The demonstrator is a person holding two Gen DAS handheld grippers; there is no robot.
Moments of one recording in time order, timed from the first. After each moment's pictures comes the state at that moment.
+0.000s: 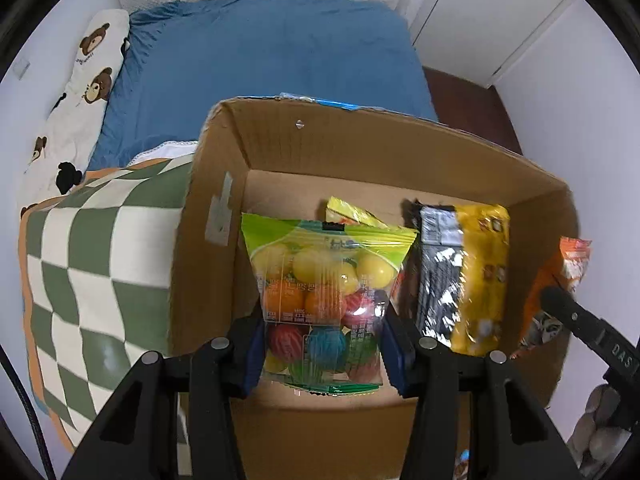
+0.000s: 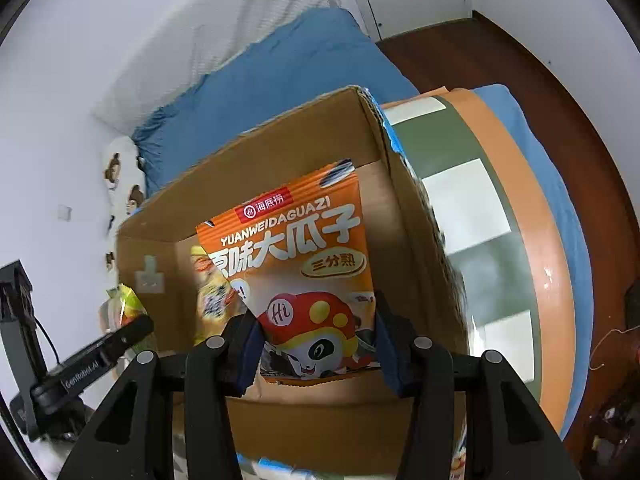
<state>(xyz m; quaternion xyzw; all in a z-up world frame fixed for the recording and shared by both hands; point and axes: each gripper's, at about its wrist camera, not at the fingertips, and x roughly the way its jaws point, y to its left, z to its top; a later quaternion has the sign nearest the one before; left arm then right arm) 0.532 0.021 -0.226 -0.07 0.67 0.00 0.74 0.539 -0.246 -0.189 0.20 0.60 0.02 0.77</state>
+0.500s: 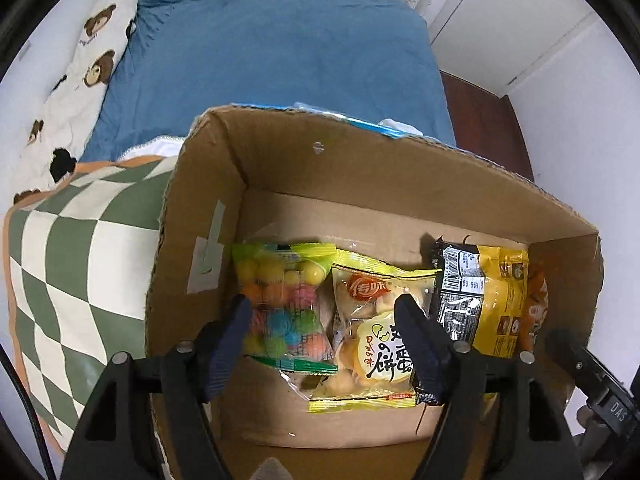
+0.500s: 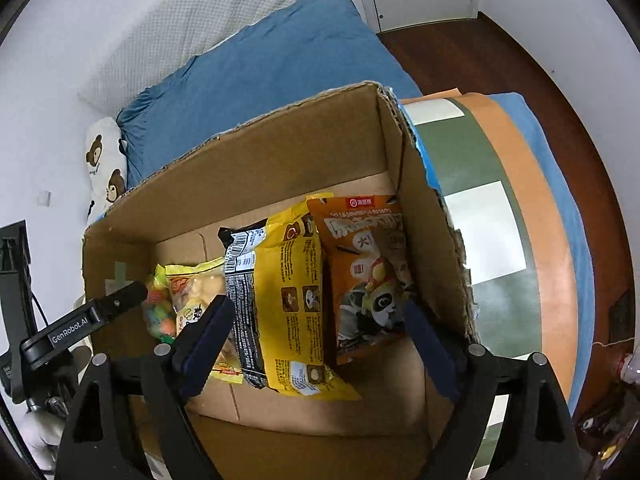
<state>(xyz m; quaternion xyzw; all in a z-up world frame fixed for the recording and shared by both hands) 0.559 0.029 -0.254 -0.09 0.67 0.02 0.73 0.570 -0.242 -0.217 0.16 0.62 0.01 0.77</state>
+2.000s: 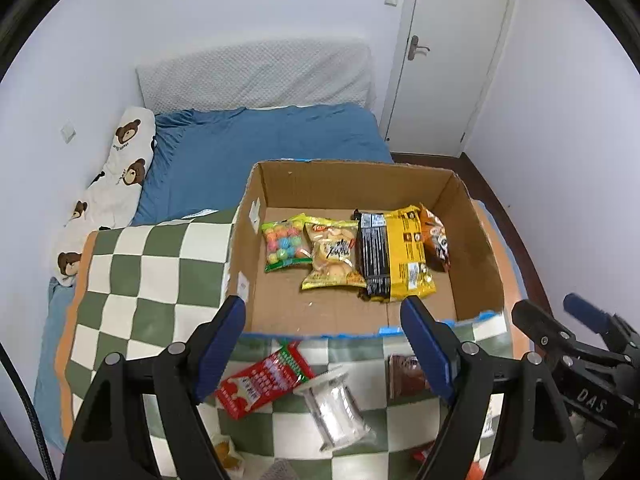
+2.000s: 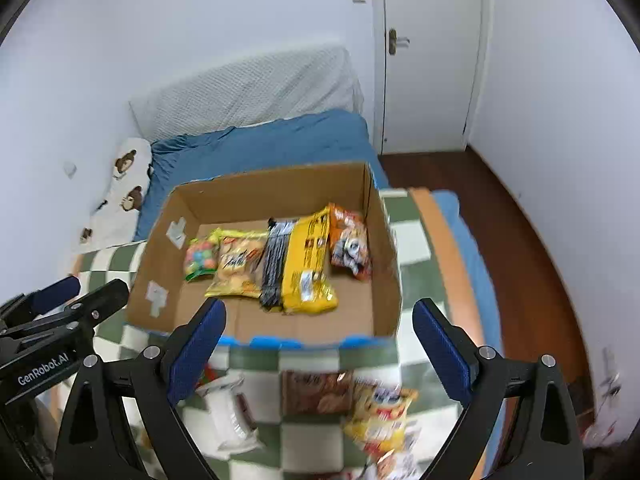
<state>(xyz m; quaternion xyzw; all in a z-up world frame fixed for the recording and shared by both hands) 0.336 -0.015 -0.090 -0.02 0.49 -0.01 0.87 0.334 -0.207 -0.075 0.06 0.45 0.01 0.89</state>
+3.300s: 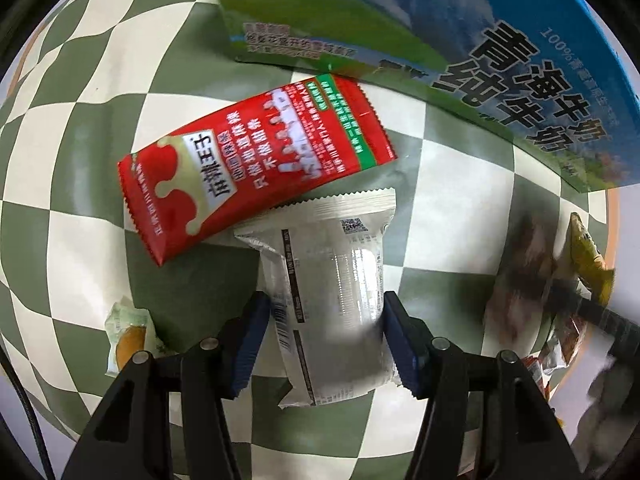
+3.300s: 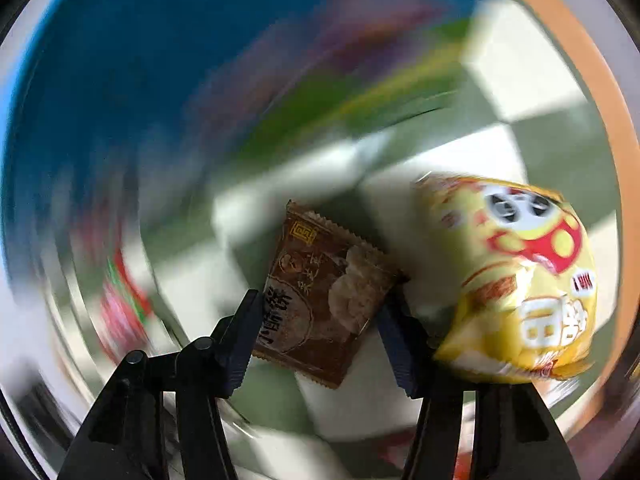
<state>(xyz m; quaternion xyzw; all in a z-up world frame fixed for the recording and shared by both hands) 0.283 0.021 -0.333 -0.11 0.71 0.02 0.70 0.328 -0.160 -0.327 0.10 0.71 0.02 0.70</state>
